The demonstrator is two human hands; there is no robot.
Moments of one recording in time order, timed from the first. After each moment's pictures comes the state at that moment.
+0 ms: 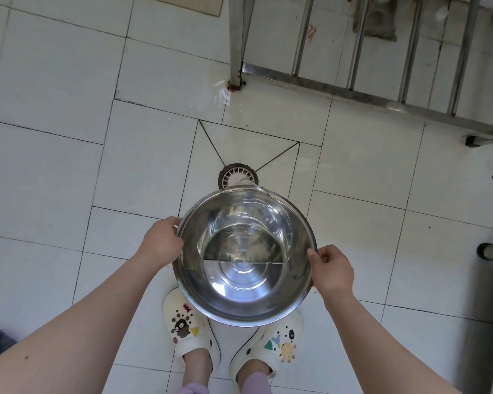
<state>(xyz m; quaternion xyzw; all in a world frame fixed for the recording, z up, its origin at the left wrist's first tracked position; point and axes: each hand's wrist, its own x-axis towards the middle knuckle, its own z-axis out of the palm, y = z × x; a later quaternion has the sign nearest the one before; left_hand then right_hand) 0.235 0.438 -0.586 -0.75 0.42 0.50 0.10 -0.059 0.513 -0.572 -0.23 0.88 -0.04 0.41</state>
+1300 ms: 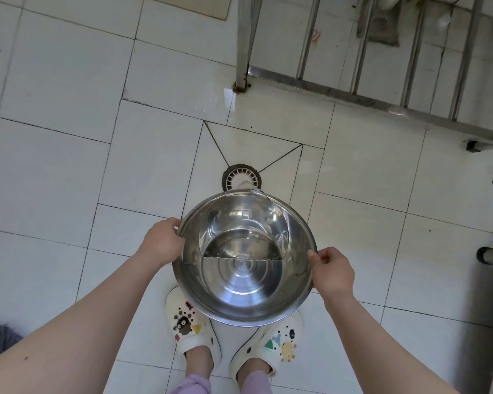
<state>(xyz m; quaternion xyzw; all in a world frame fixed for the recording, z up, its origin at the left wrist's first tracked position) 0.240 0.438 -0.571 -0.75 0.39 0.52 0.10 -0.053 0.513 -0.567 -0.23 0.88 -0.03 0.41</state>
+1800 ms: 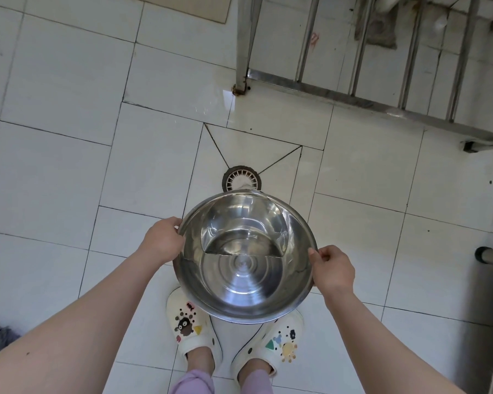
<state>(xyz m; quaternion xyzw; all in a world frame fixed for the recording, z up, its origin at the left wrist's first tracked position) 0.239 0.431 -0.566 -0.75 0.40 0.52 0.10 -0.049 0.505 -0.557 -0.22 0.88 -0.02 0.41</state>
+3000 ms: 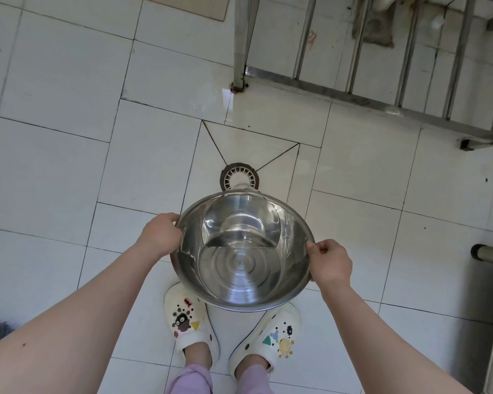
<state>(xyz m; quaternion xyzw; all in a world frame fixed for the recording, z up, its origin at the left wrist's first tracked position) 0.237 0.430 -0.569 -0.76 0.40 0.50 0.12 -0.046 0.497 -0.547 -0.22 0.89 -0.02 0.41</state>
